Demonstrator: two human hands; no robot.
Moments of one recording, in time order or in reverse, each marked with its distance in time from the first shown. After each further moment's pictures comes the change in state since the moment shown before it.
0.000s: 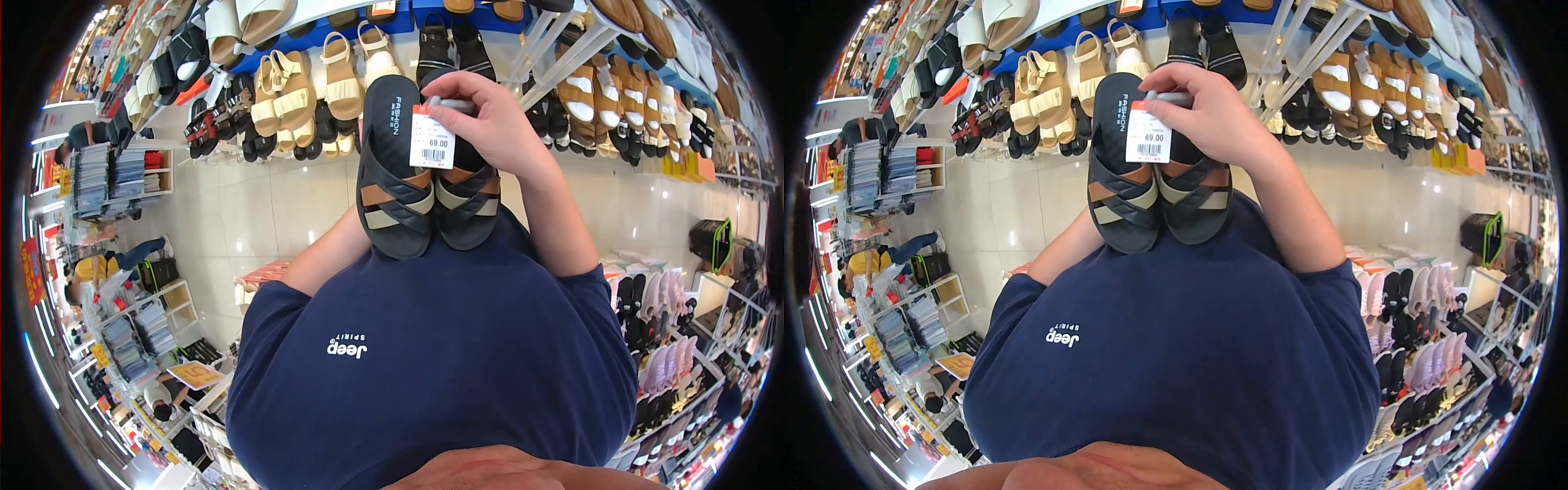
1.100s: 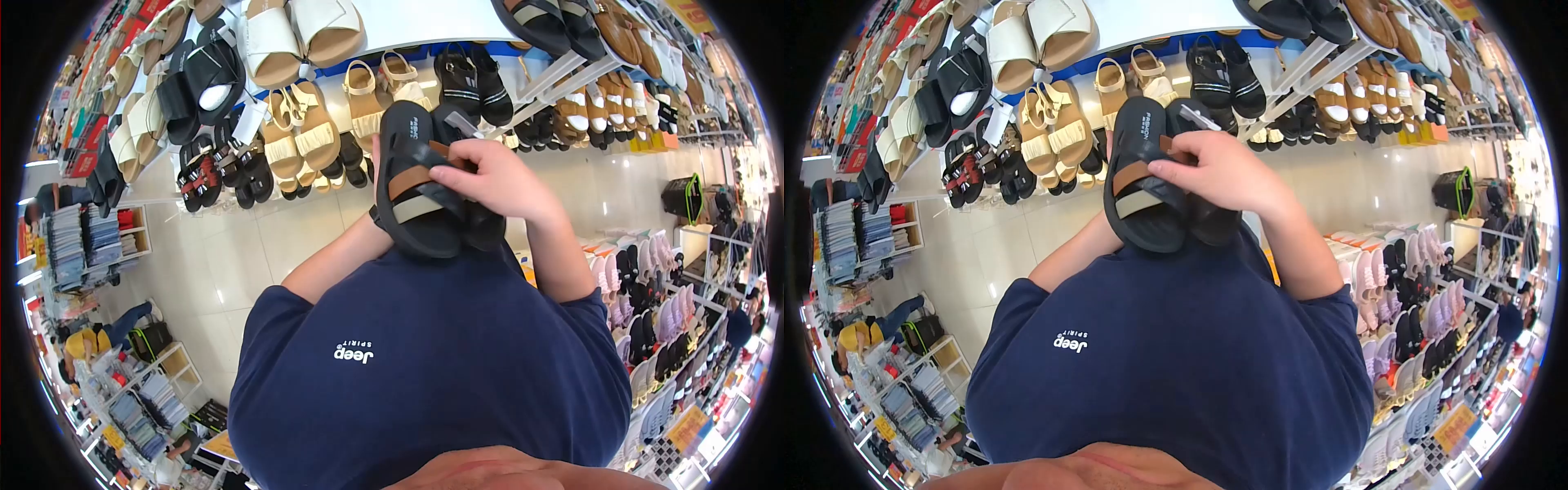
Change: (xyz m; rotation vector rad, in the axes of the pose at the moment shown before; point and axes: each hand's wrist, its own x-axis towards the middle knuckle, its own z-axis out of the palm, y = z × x) left_hand 0.044 0.102 -0.112 -0.714 -0.326 -0.529; right_hand 0.064 -0.046 0.134 -0.468 -0.004 0.337
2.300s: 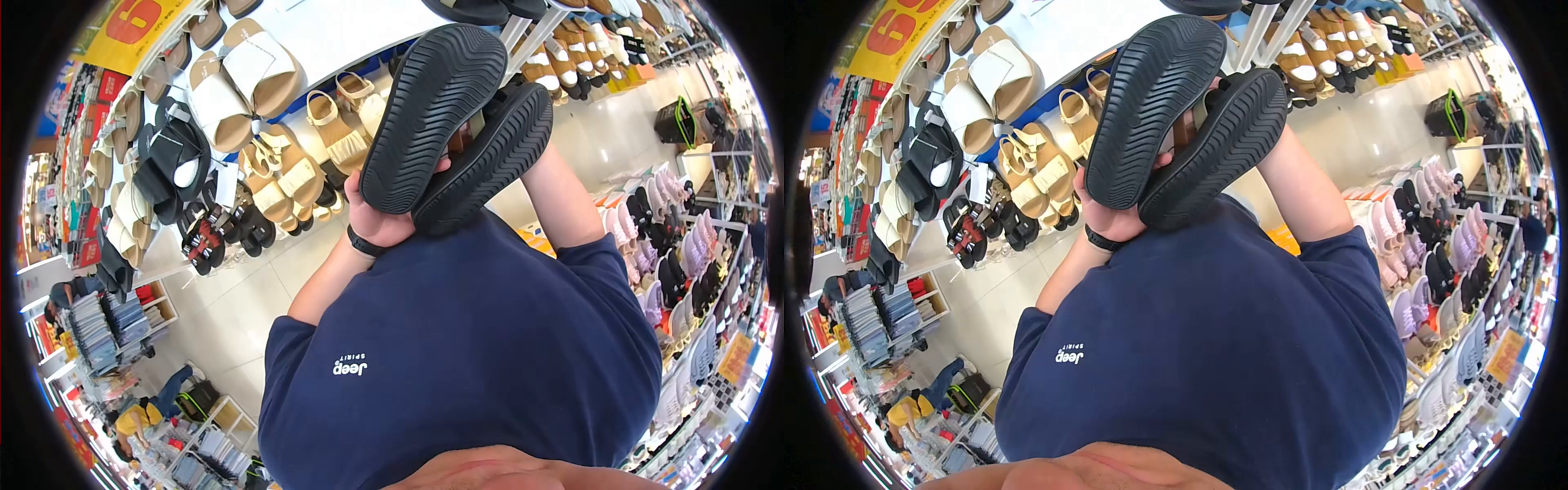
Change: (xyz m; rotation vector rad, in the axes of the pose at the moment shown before) left_hand -0.004 0.002 0.032 0.143 -0.380 -0.165; right_hand 0.016 0.122 -0.039 1.627 0.031 -0.261
